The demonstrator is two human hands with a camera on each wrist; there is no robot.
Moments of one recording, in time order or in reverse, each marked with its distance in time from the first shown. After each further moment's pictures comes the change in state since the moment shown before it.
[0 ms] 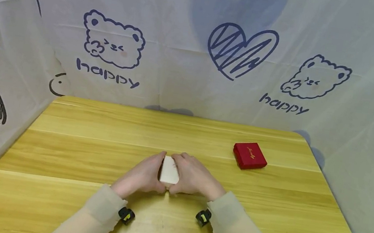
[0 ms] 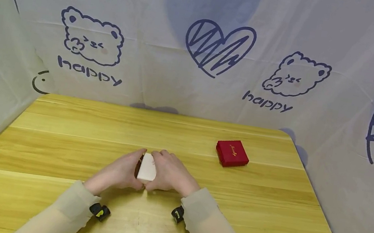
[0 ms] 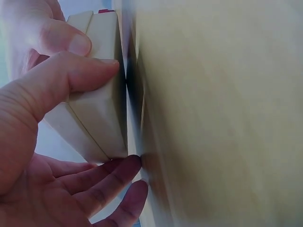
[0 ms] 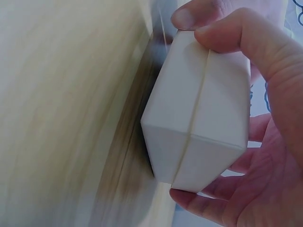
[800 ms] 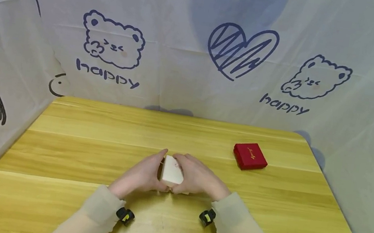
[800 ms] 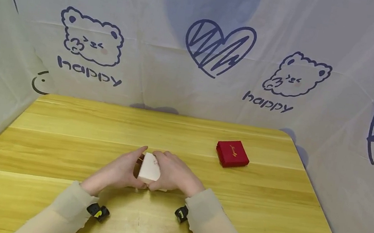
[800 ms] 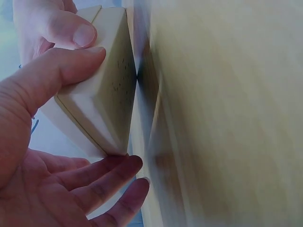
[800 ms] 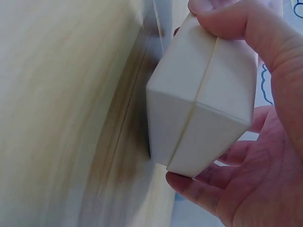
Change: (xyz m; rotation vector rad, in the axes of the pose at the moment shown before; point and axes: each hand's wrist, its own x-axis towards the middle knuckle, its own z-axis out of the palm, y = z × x) left_hand -0.003 0.004 -0.006 -0.054 -0.019 -0.025; right_hand -0.004 0.008 -0.004 0.122 -0.038 0.032
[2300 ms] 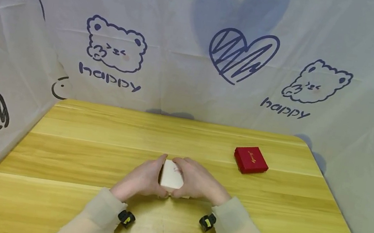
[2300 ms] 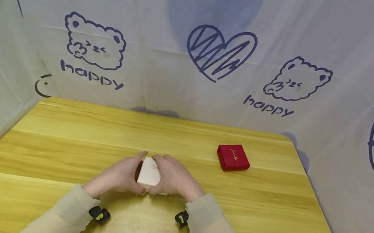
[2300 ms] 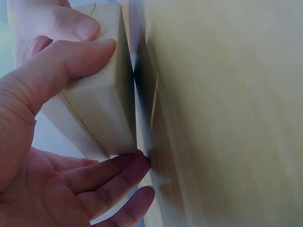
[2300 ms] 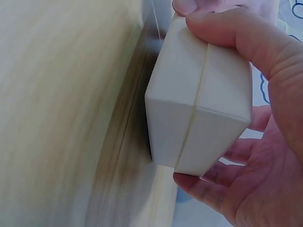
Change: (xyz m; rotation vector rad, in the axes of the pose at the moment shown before) left_hand -0.001 -0.001 0.003 0.080 -0.006 -0.019; right_hand -0.002 -0.002 0.002 -0.020 0.025 -0.009
